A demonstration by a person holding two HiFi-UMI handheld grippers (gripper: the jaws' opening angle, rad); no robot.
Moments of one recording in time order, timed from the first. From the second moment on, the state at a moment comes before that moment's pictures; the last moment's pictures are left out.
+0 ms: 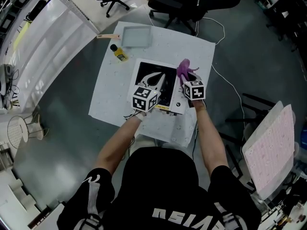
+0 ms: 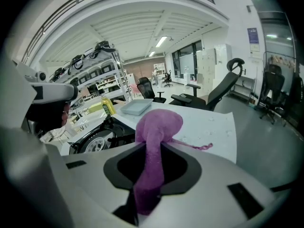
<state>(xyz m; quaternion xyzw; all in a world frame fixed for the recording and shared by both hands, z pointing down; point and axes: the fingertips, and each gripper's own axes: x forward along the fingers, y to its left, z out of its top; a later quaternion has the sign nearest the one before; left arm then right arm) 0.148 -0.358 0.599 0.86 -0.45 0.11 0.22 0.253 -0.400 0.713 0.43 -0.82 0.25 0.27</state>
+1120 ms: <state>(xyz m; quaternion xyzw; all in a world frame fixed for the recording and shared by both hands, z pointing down) 0.133 -0.263 0.592 0.89 -0.39 0.12 0.22 0.249 -0.266 0.715 0.48 -0.80 0.27 0.26</state>
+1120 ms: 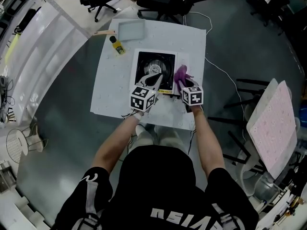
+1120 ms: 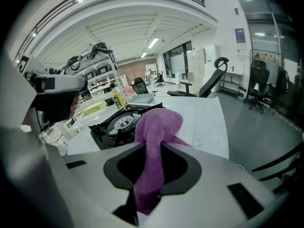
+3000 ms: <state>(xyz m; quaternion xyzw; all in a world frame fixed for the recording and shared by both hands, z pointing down) -0.034 -0.141 0.593 0.86 -0.44 0.11 0.22 0.091 -0.149 0.730 0.45 -0.80 0.28 0.28</state>
